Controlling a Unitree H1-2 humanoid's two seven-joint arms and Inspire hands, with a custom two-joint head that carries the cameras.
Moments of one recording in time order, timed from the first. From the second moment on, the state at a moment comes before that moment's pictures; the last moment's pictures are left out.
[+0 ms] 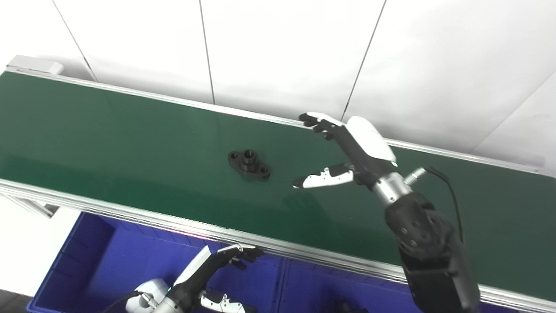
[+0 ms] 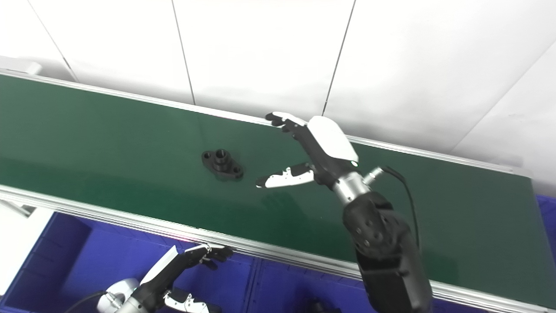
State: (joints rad) left arm 0.23 0.42 -0.63 0.18 0.14 -0.43 0.23; right arm -0.36 -0.17 0.38 -0.14 -0.69 0.18 0.41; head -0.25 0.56
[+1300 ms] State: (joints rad) left arm 0.22 0.41 -0.63 0.19 0.12 -0.43 0.22; right arm -0.57 -0.17 0.56 0.17 -0.88 0.19 0.48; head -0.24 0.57
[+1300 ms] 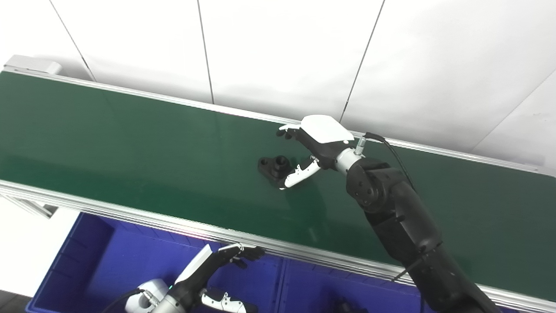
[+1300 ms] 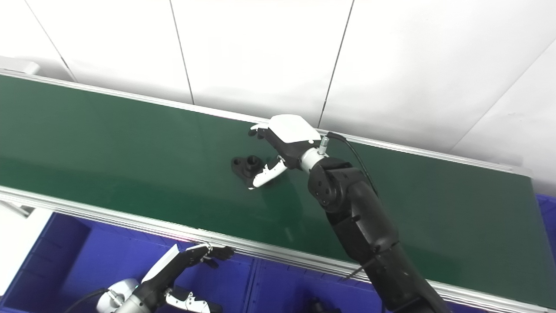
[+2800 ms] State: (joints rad) left arm 0.27 0.43 -0.62 0.08 0.13 -0.44 0.23; right arm -0.35 -0.20 0.64 0.27 -0.97 0.03 -0.15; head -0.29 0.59
